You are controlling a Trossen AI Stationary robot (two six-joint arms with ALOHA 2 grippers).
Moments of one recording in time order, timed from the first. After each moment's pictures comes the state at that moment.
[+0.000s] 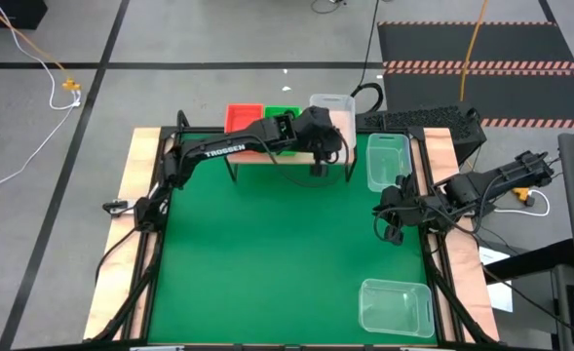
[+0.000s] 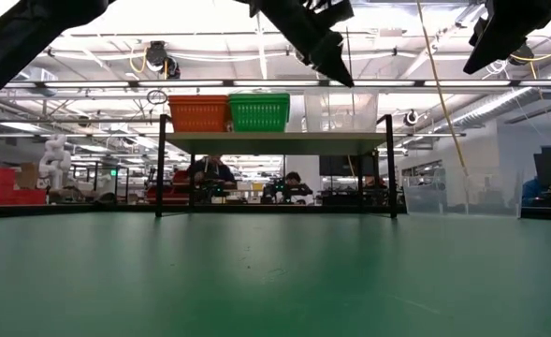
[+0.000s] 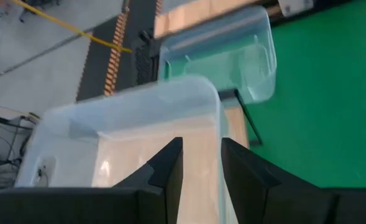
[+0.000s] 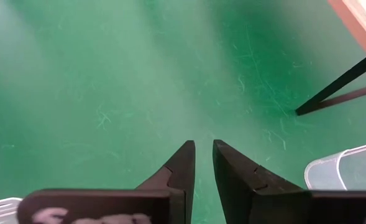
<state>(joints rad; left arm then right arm) 0.25 2.17 2.21 -0.67 -0.10 0.53 0.36 0.85 0.87 -1.00 0.37 0.58</state>
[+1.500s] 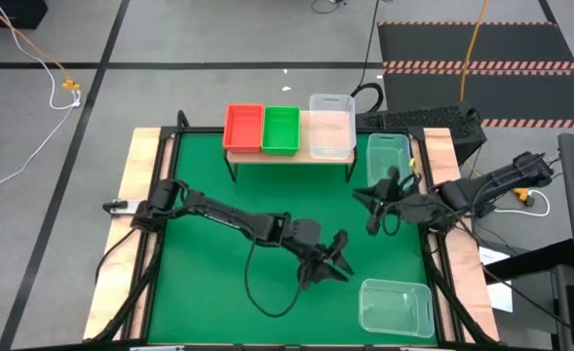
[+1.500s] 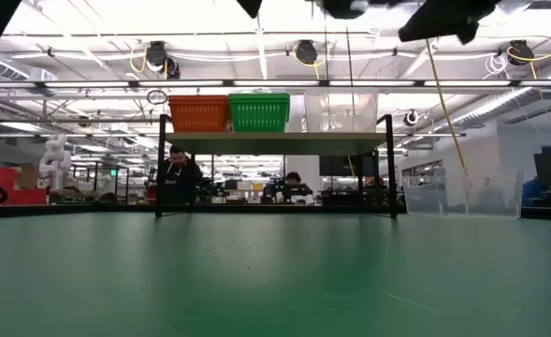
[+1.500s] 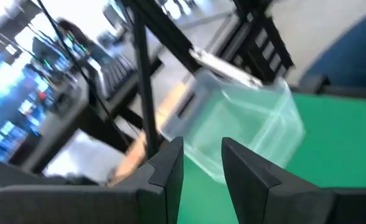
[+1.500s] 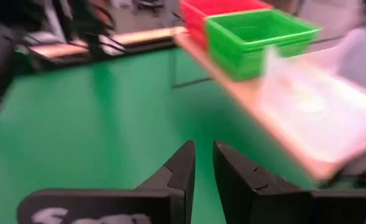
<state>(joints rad) -0.21 2.11 1.60 0.23 0.31 0.84 0.36 0.86 0.76 -0.45 0.73 0.39</state>
